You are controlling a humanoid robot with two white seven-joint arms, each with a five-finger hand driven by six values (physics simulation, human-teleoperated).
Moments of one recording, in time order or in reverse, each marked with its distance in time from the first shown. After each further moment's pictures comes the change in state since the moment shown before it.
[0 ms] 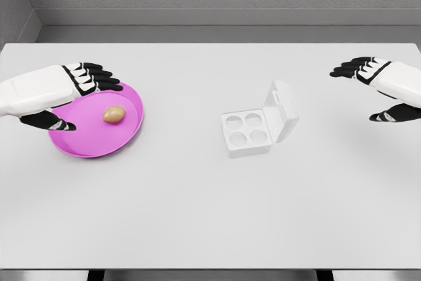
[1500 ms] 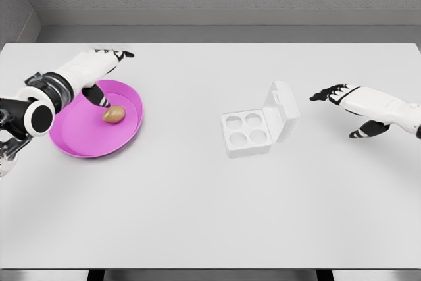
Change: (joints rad) left arm -0.390 -0.199 -0.584 -0.069 -0.201 1.162 0.041; right arm -0.143 0.160 0.210 0.243 0.165 0.013 0.023
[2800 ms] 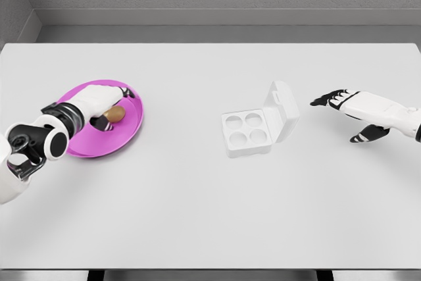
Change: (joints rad) left arm 0.072 -0.011 -0.074 0.047 -0.037 0.012 0.005; right arm 0.000 -0.003 0.019 0.019 -0.001 0.000 0.005
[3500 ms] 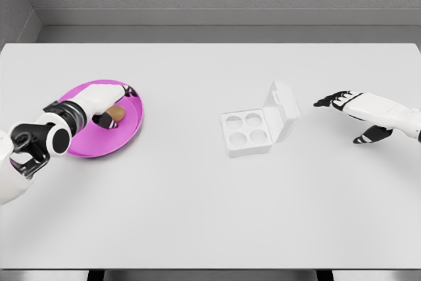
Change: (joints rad) left arm 0.008 -0.033 0.038 0.016 0.047 0.013 0.016; right arm 0.002 -0.004 0.000 0.021 0.000 0.000 0.000
